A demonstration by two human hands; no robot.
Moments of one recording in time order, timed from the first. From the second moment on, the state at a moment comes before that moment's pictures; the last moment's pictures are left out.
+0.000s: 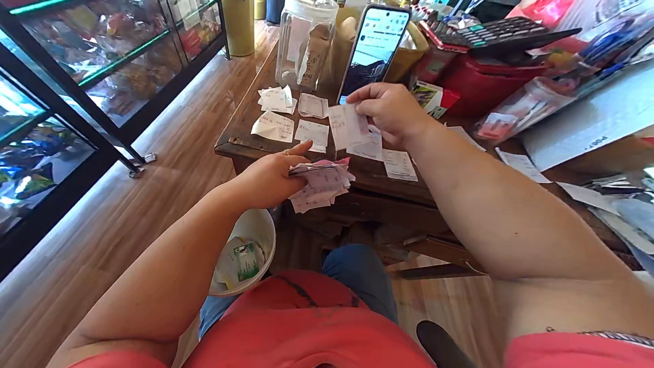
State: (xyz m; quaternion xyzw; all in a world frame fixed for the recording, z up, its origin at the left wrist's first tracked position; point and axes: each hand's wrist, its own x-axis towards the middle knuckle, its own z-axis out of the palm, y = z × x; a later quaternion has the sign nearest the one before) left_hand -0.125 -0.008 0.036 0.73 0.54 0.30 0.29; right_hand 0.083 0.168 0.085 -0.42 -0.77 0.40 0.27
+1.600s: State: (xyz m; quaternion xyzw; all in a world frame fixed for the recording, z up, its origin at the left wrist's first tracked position) left_hand -0.122 -0.003 0.039 0.73 0.56 0.25 0.30; right_hand 0.046 0.160 0.081 -0.52 -0.71 0.43 0.18
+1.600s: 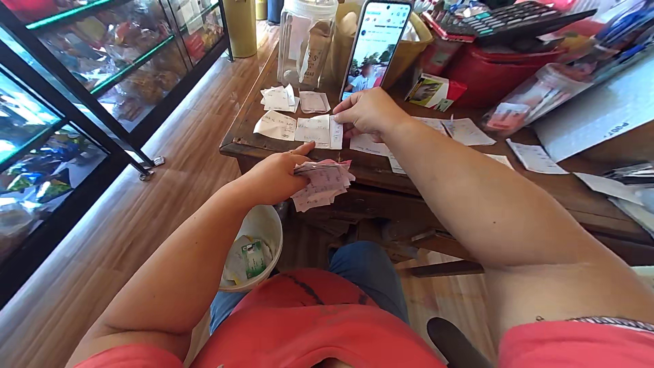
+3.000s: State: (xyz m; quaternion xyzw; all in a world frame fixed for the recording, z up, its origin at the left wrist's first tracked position) left_hand -0.112 -0.007 0.037 0.75 0.57 0.22 0.26; right_hand 0.029 0.161 0.083 -0.45 -0.86 0.24 0.00
